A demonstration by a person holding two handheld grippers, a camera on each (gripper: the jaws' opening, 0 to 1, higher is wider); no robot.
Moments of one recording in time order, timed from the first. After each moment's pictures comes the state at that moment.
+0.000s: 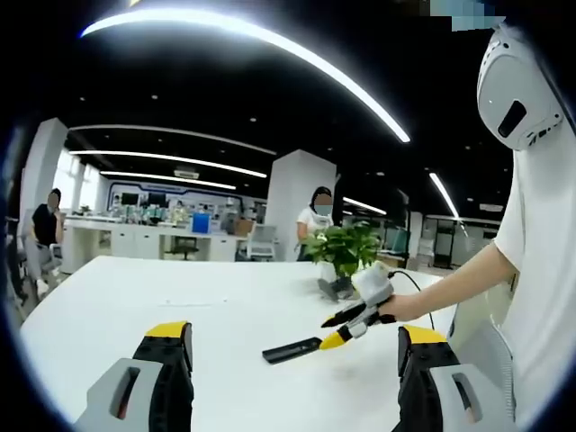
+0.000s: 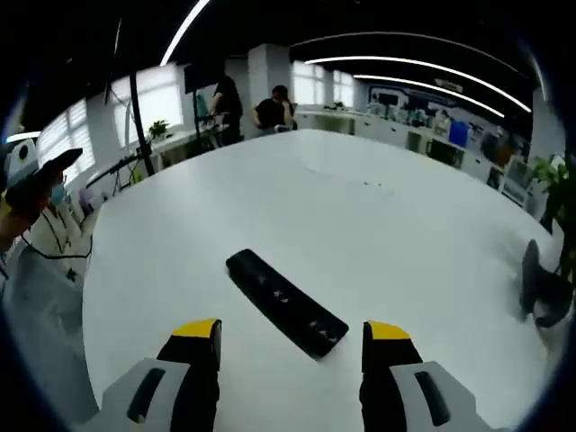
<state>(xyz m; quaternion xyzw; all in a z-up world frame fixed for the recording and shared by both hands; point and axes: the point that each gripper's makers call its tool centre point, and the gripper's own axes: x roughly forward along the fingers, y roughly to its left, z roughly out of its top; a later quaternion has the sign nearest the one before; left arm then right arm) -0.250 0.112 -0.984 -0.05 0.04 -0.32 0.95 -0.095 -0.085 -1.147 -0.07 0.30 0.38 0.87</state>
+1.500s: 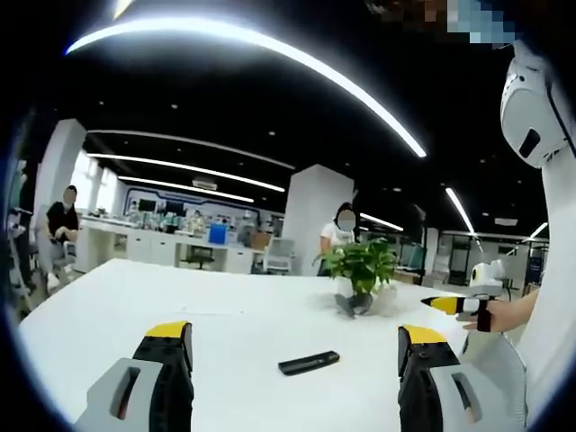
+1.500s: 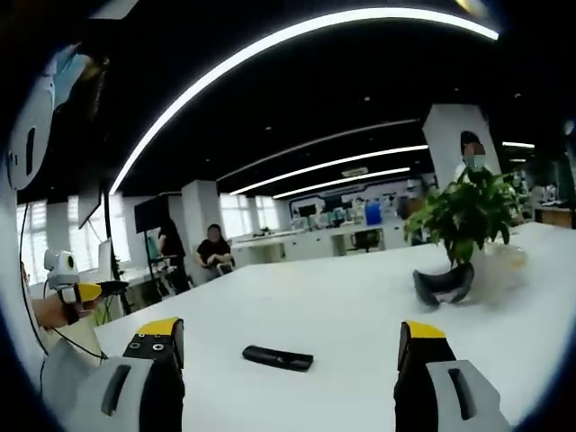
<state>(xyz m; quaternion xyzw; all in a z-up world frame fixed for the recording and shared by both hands) -0.241 0.135 -0.983 -0.07 0.01 -0.27 0.96 -0.212 -0.177 -1.006 0.08 0.05 0.23 0.97</state>
